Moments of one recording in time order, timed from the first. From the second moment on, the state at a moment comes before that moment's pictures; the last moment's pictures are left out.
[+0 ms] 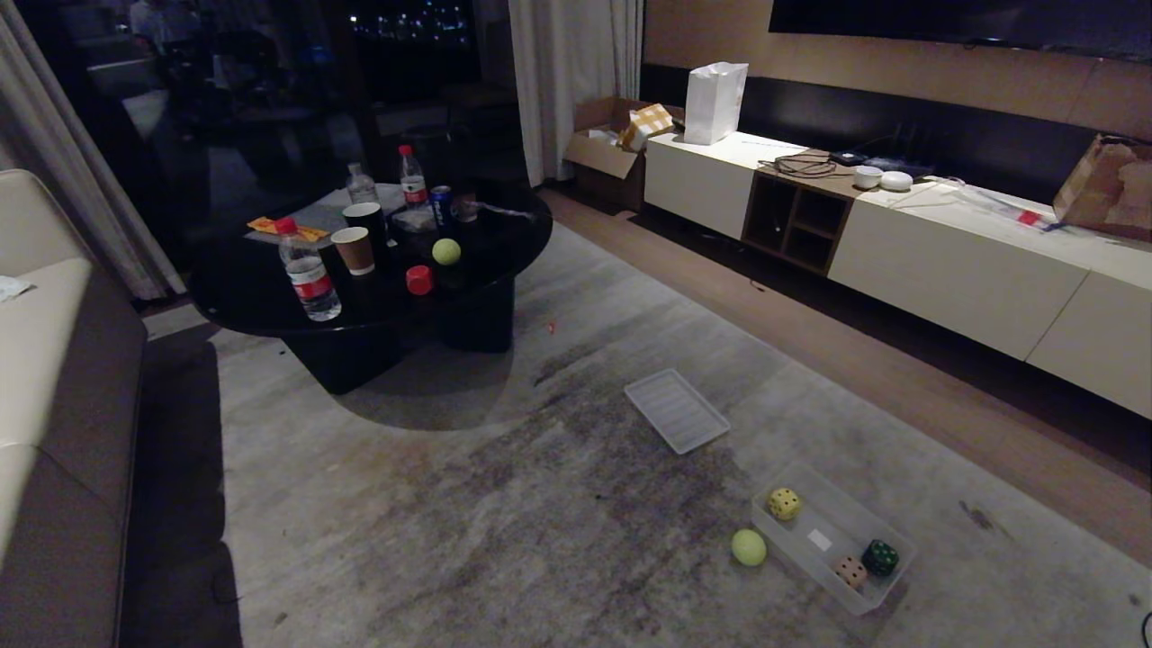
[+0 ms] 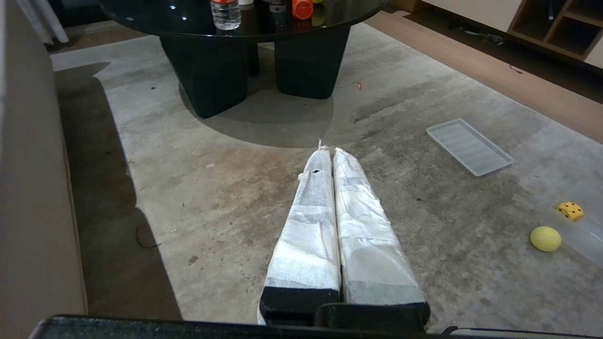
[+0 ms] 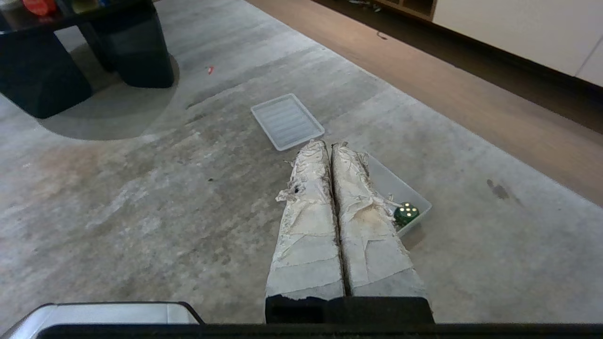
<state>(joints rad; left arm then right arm) -0.01 0.00 0.00 0.00 0.03 -0.01 0.01 0.00 -0.01 0.03 0.00 0.02</state>
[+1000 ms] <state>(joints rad) -0.01 0.00 0.00 0.00 0.03 -0.01 0.01 0.00 -0.01 0.03 0.00 0.02</state>
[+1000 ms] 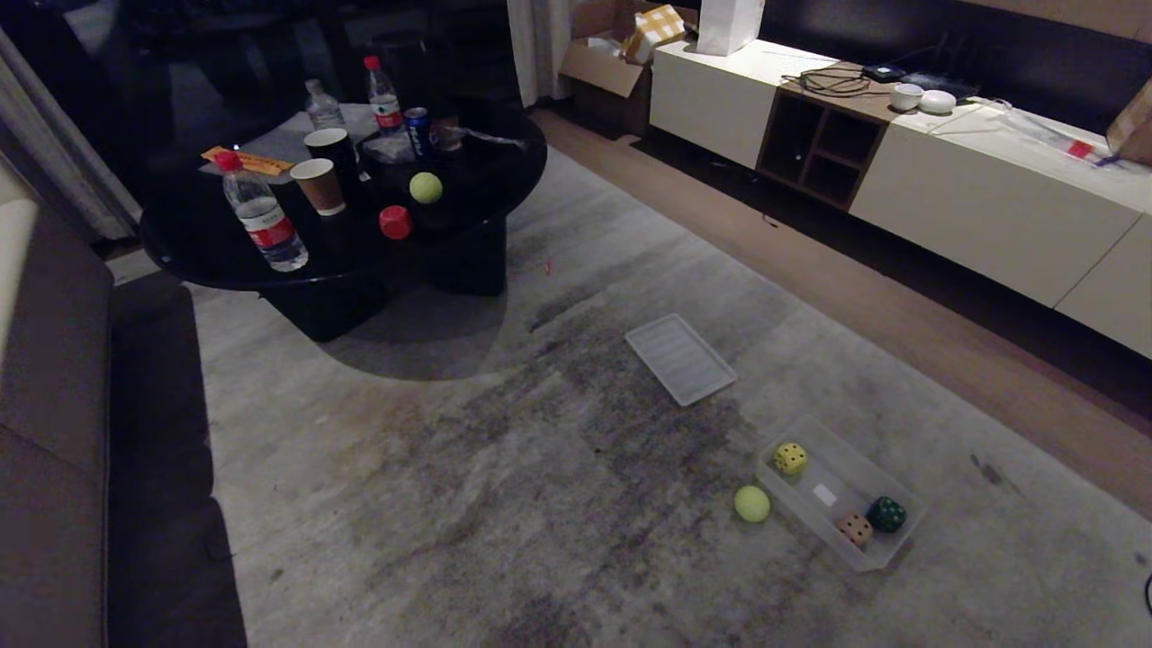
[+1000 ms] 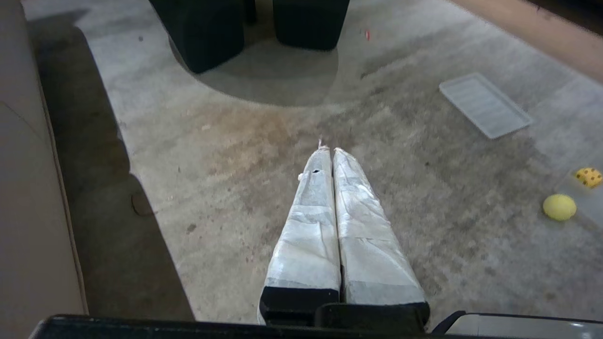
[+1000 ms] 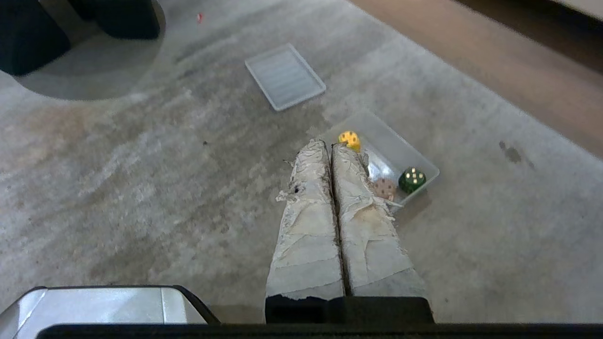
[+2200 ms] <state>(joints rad) -0.01 0.00 0.00 0.00 0.03 -0.01 0.01 0.00 -0.01 0.03 0.00 0.03</state>
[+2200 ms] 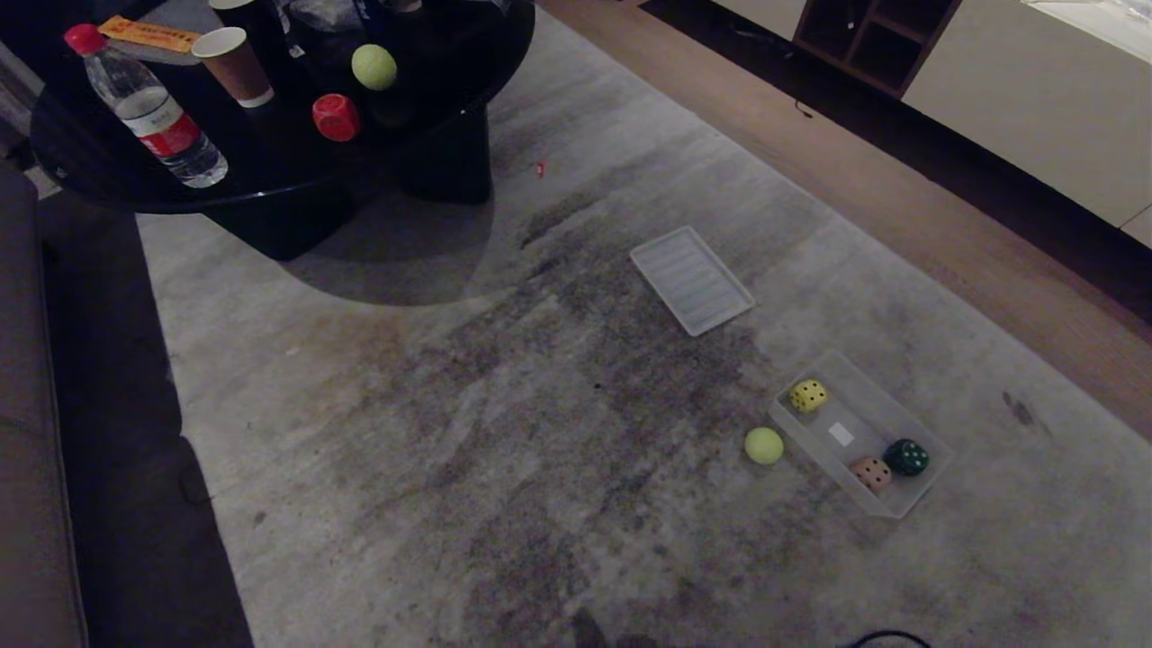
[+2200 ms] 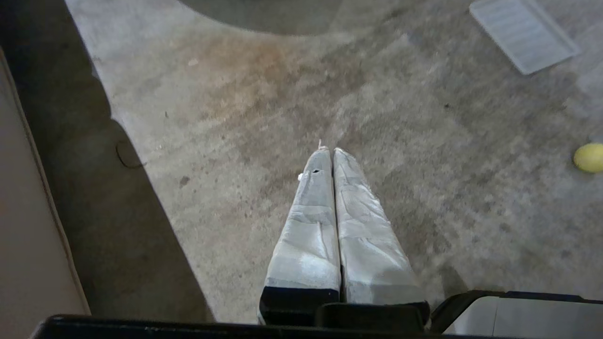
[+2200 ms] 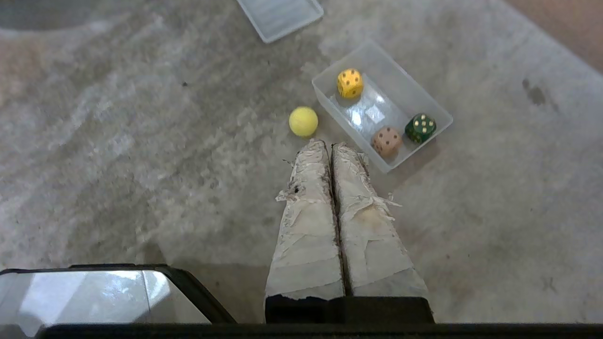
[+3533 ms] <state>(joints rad) -0.01 0.00 0.00 0.00 0.03 -0.01 0.01 0.00 -0.01 0.03 0.00 0.03</state>
